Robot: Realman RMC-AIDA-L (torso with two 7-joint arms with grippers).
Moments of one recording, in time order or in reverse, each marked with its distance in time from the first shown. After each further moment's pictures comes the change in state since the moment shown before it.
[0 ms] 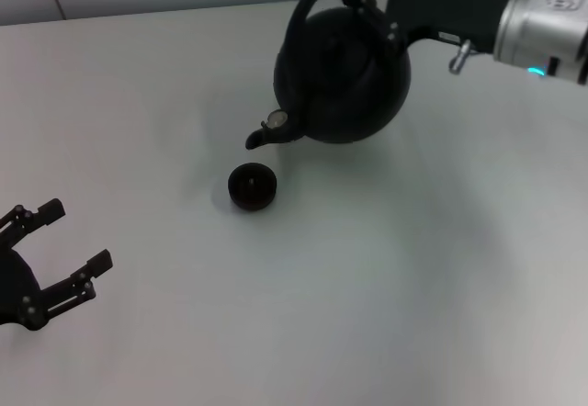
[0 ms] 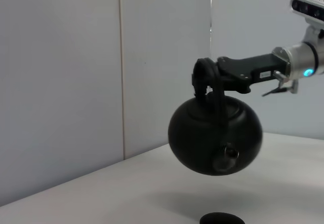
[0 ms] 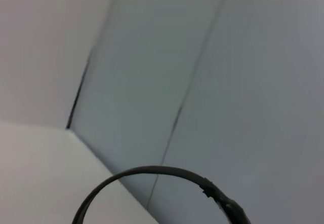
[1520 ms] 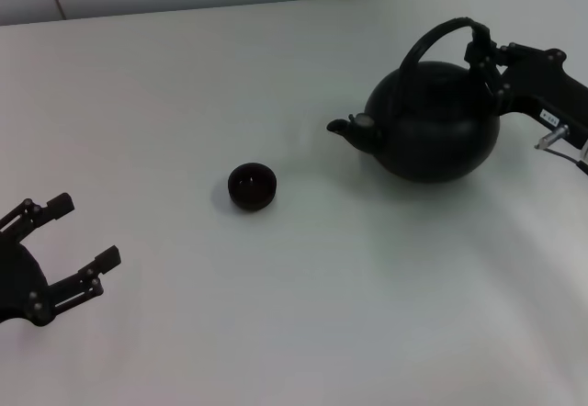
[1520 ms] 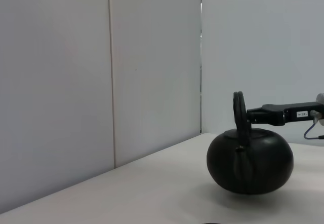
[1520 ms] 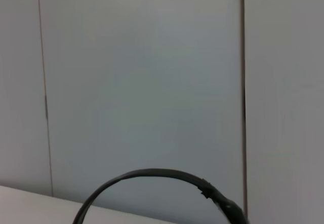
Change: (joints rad) left arm -0.015 -0.002 0.008 0.000 0.000 0.015 -0.003; right arm -0.257 0.003 0.040 0.168 0.304 0.028 -0.031
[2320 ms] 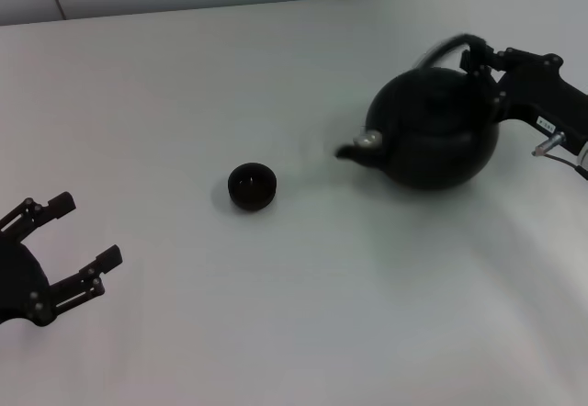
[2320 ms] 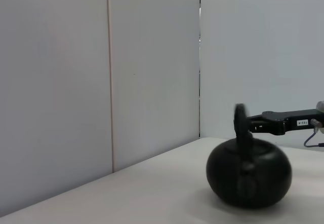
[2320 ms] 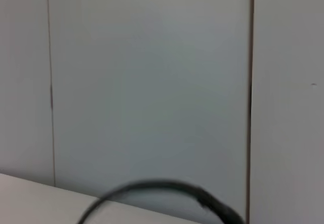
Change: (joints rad) left arm 0.000 -0.003 -0.006 -0.002 0.000 0.011 0.000; right arm -0.002 0.000 -0.005 0.016 0.000 0.001 -0.058
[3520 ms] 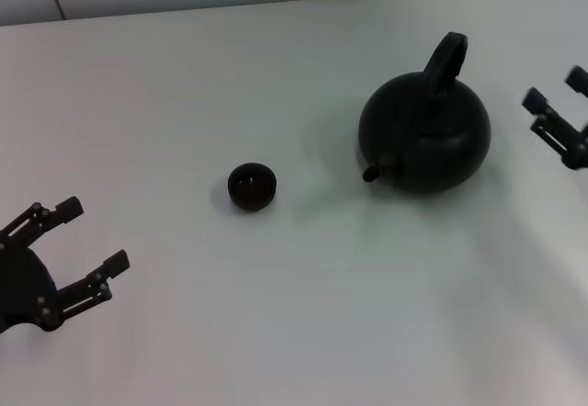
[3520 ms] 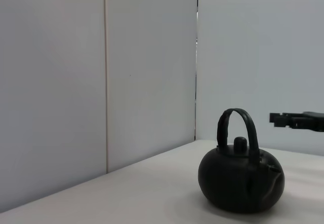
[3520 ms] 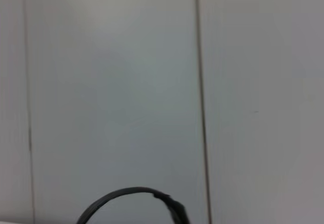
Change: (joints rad) left arm 0.001 0.000 0.004 -0.024 0.000 0.004 0.009; right arm -0.186 -0.002 0.138 0.037 0.014 -0.250 -0.045
